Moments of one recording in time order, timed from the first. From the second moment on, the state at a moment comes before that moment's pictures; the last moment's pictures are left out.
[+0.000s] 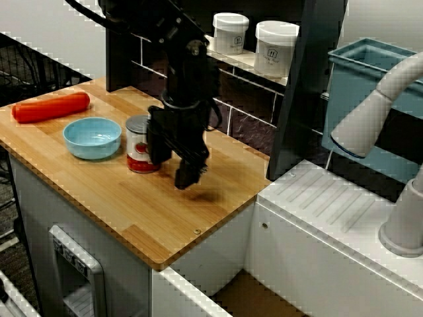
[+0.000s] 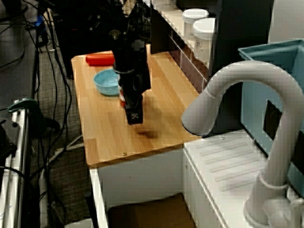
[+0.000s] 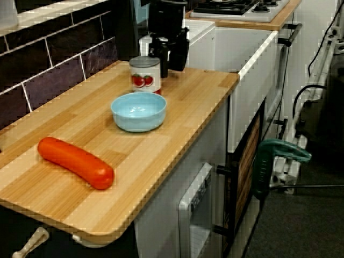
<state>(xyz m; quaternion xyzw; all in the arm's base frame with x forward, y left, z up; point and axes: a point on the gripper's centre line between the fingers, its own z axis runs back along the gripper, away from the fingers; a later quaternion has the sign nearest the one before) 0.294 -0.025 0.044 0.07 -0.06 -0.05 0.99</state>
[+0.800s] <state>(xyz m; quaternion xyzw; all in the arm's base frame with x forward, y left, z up) 0.320 0.043 0.059 0.07 -0.05 -0.02 1.00</state>
